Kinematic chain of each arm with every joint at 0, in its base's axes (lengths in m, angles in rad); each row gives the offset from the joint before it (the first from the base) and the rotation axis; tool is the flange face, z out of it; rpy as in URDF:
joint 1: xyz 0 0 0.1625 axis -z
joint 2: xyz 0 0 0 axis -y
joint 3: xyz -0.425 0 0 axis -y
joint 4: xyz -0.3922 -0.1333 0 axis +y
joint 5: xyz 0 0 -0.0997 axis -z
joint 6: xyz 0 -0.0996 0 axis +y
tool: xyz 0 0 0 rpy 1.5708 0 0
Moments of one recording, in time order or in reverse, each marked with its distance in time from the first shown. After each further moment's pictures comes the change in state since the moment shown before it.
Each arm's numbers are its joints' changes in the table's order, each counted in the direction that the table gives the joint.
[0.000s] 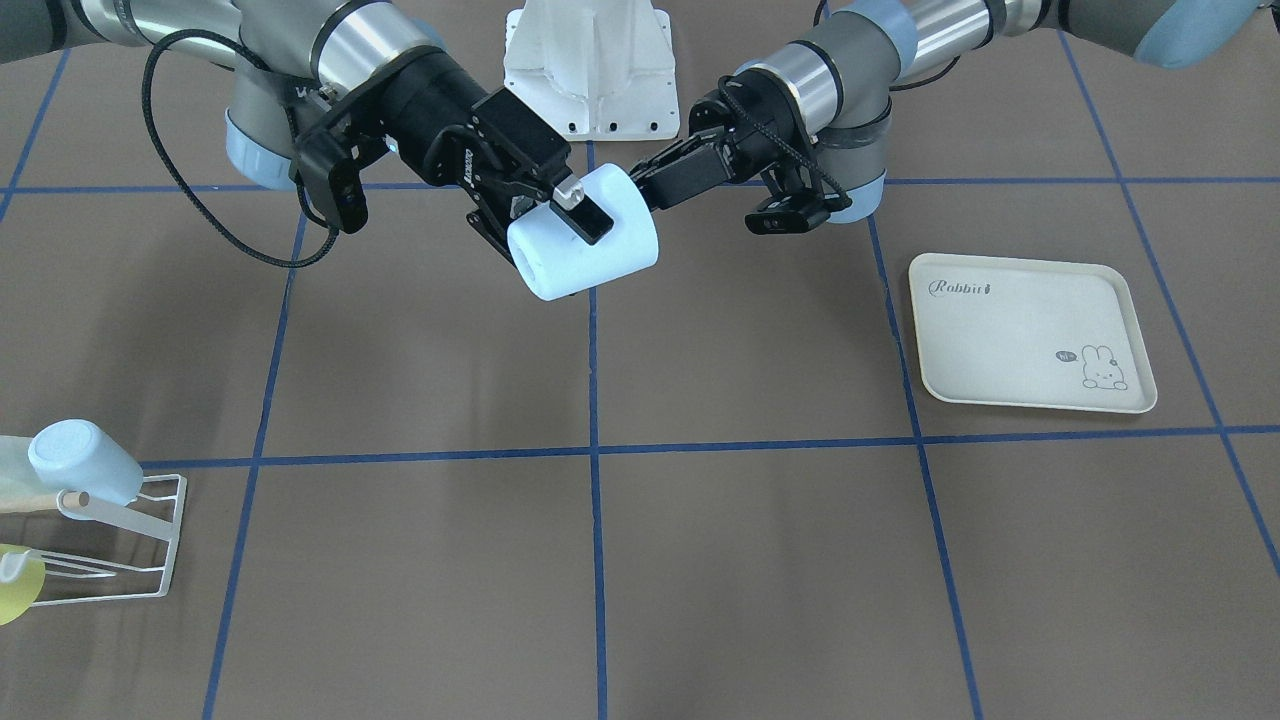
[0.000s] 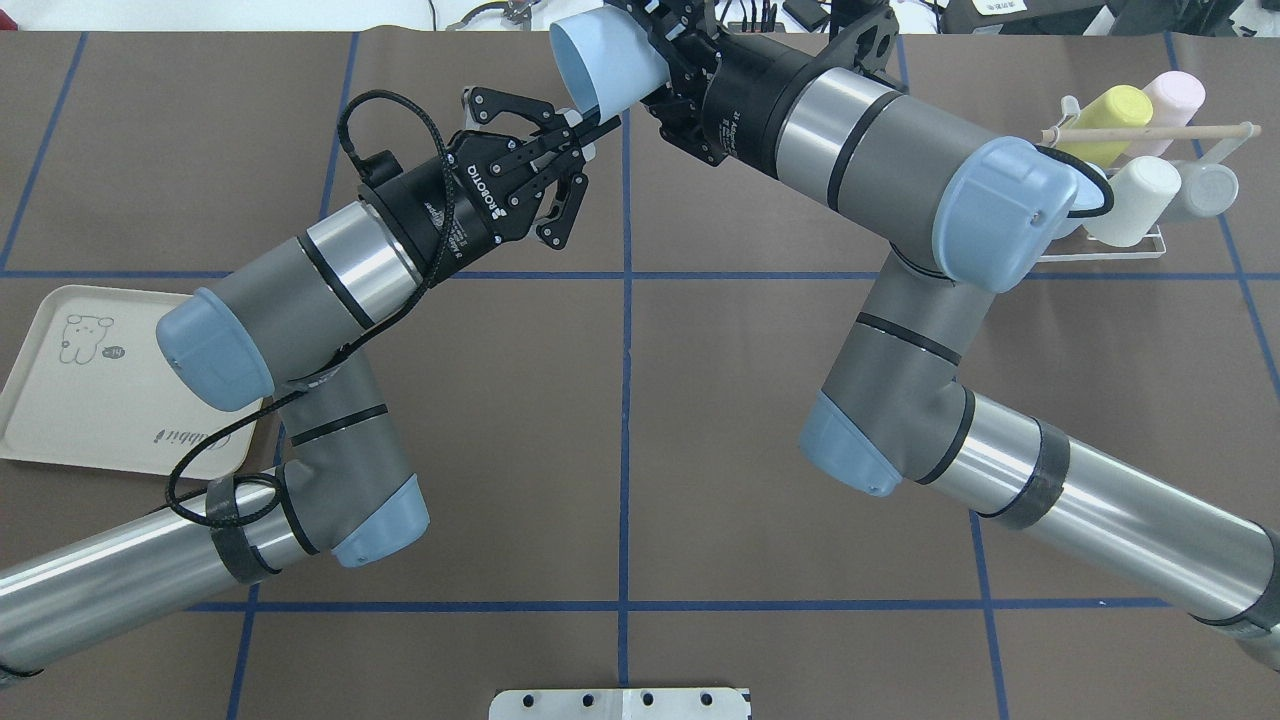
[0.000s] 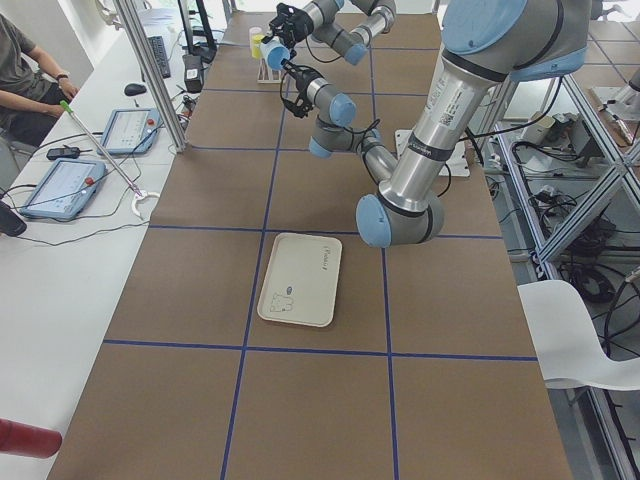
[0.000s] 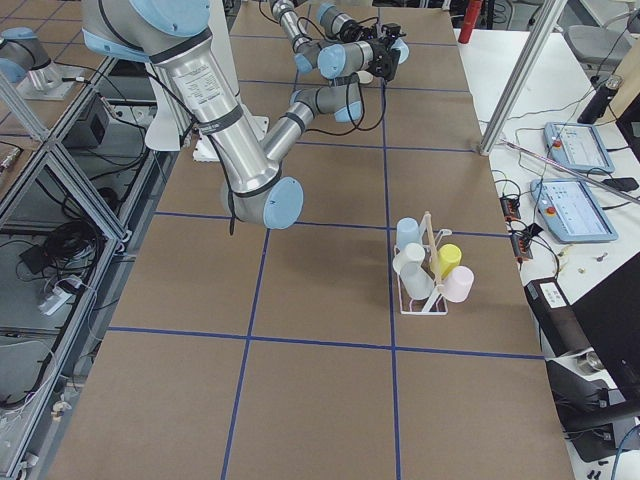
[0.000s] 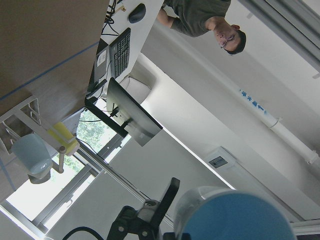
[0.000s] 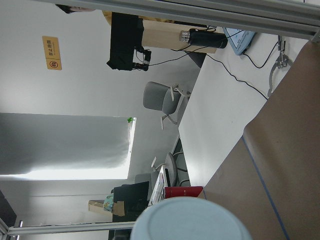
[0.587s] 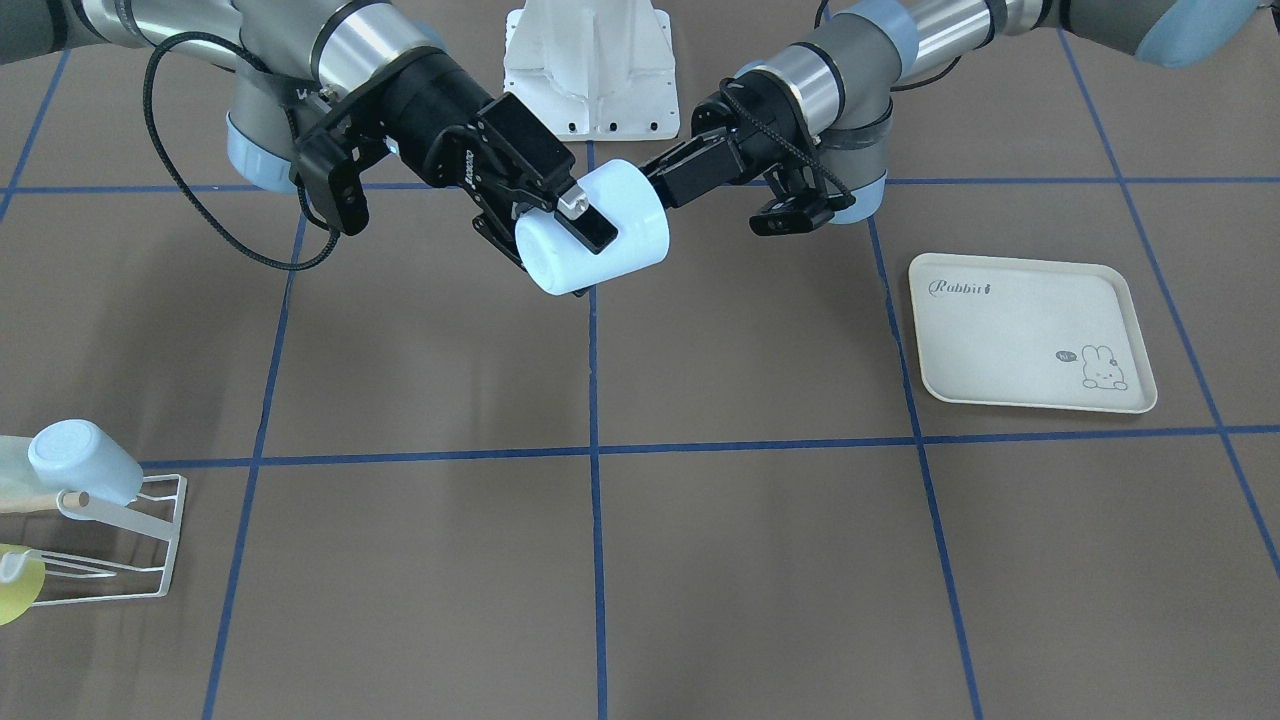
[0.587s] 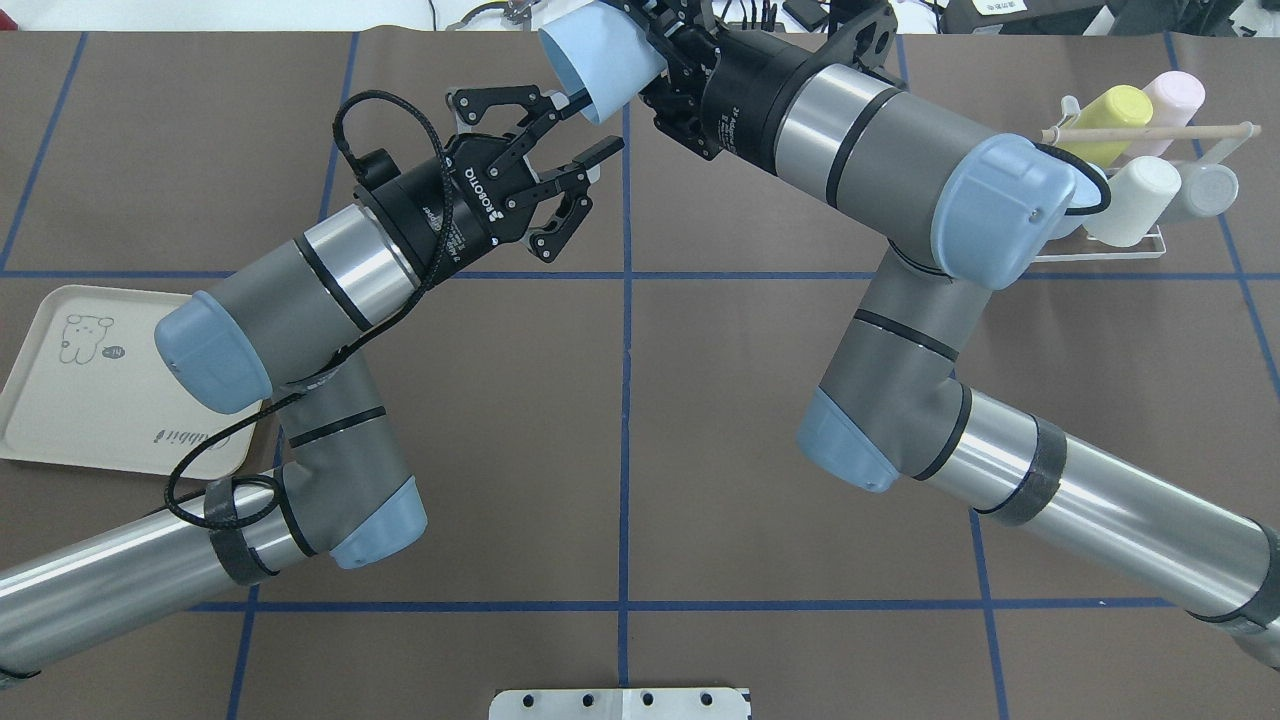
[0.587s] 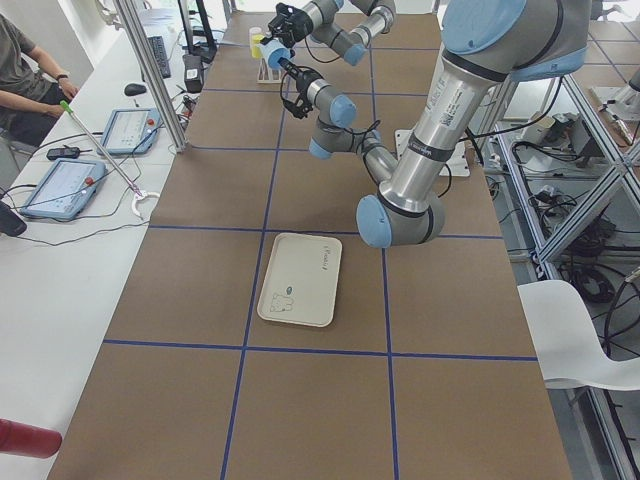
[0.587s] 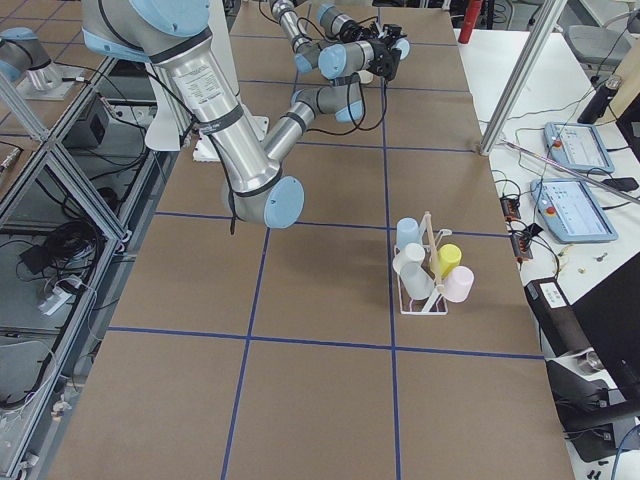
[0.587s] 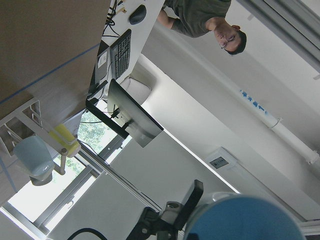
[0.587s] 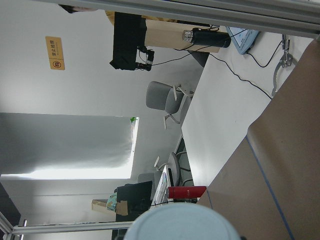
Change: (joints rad) left arm -0.002 0.005 0.000 0.008 0.006 -0.063; right arm -0.003 0.007 -0.007 -0.014 0.000 -0.002
